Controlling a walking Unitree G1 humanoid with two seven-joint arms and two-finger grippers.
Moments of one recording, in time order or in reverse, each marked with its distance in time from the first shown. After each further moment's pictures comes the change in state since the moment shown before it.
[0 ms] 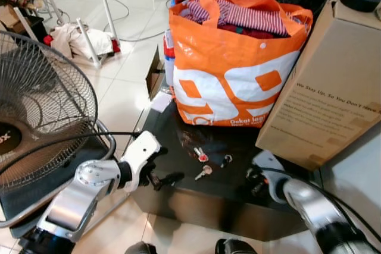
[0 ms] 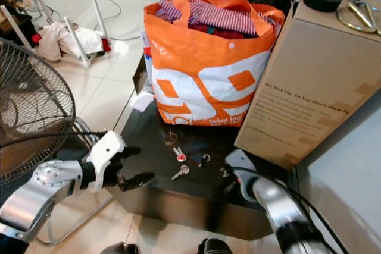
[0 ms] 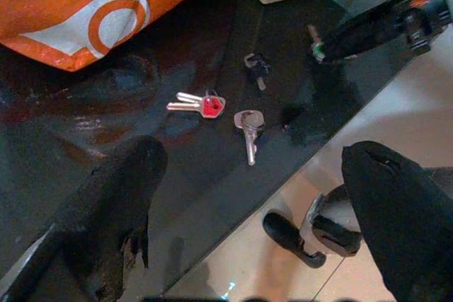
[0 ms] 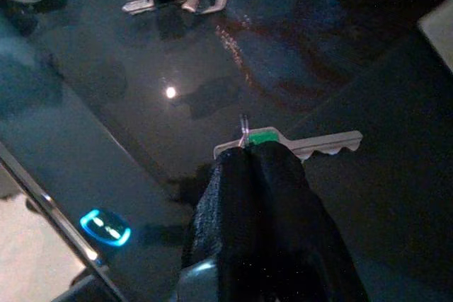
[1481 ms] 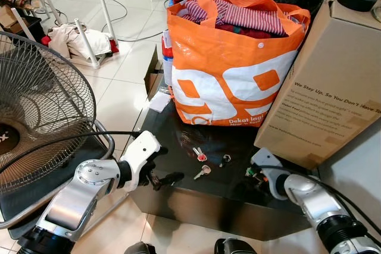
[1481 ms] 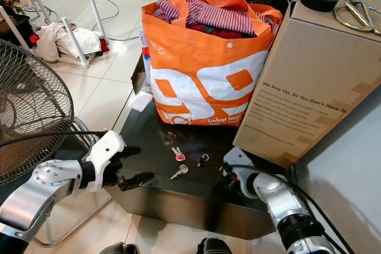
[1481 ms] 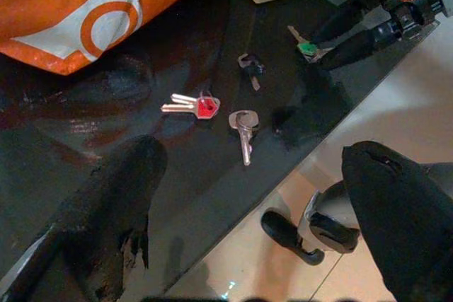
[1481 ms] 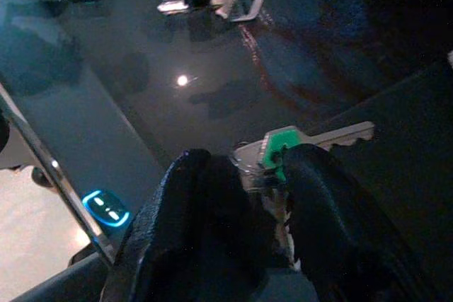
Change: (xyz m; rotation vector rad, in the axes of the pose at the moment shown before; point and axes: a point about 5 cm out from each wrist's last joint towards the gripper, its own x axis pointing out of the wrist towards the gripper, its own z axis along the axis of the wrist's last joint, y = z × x) left arm -0.001 0.001 0.003 0.016 0.008 -0.027; right arm 0.008 0.003 0.011 -0.111 0.057 0.102
